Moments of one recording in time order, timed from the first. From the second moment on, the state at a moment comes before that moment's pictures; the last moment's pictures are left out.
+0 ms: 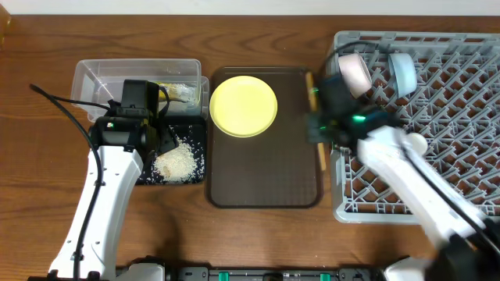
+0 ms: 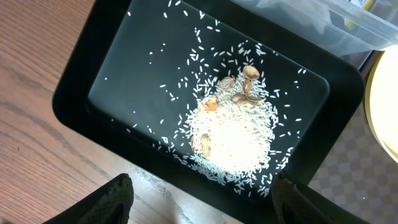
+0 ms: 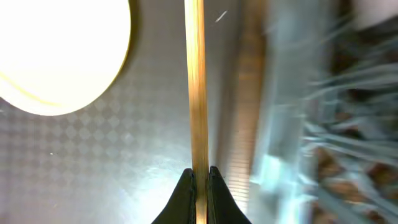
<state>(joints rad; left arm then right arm) -0.05 1.36 1.13 -1.05 -0.22 -0.54 0.41 1.53 1.19 -0.75 0.05 0.34</state>
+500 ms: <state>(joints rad) -0.05 1.36 1.13 -1.05 -0.22 -0.54 0.22 1.50 1.12 -0.84 0.04 0.21</state>
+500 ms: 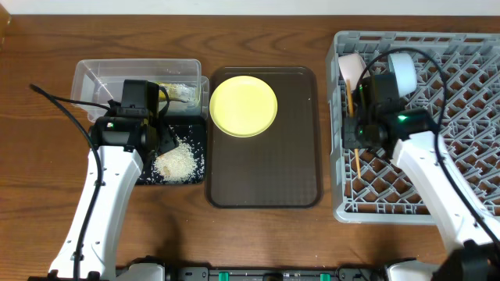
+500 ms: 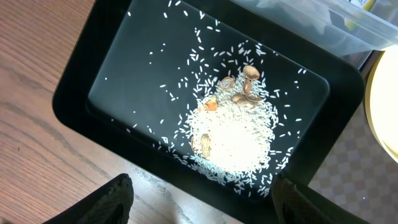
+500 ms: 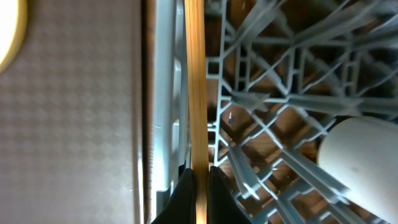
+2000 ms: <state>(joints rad) -0.05 1.36 1.13 -1.05 -0.22 -0.54 0.49 1.91 1.15 -0.06 -0.06 0.37</state>
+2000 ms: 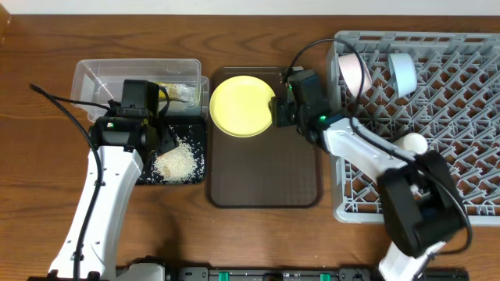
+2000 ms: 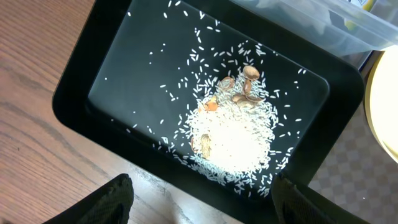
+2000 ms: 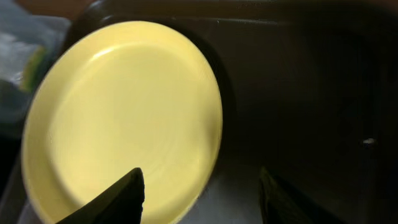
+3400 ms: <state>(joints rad) -0.05 1.36 1.13 -1.05 -0.22 -0.54 0.23 1.26 1.15 -0.60 0.35 0.05</state>
